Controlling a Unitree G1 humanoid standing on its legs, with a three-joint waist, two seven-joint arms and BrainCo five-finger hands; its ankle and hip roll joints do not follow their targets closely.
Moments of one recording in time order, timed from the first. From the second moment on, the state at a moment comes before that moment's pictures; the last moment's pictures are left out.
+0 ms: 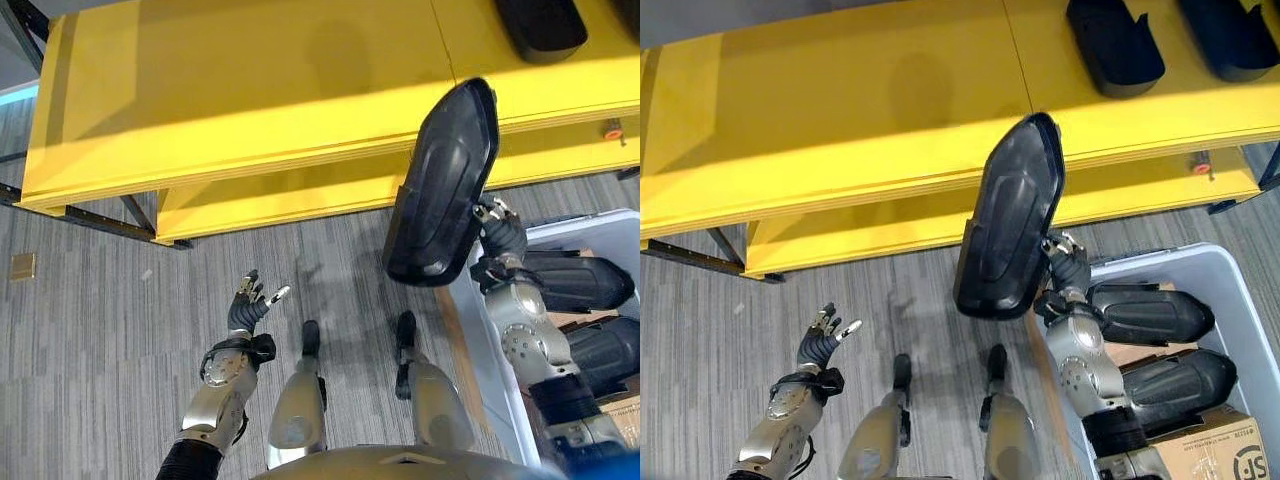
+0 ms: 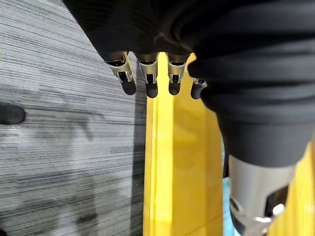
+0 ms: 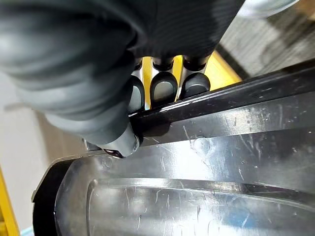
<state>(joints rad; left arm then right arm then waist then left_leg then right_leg) 0.13 0.29 -0.15 0.14 -0.50 0.01 0.27 -0.26 -0.39 0.15 0.03 0.80 -0.09 -0.36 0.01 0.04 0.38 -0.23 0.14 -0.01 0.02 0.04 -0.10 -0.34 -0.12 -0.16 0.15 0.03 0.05</state>
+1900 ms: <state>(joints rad) 0.05 0.45 -0.27 0.06 -0.66 -0.08 0.27 -1.65 -0.74 0.46 1.29 0.84 0.05 -0.40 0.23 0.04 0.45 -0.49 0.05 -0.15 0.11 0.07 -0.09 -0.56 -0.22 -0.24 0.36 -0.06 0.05</state>
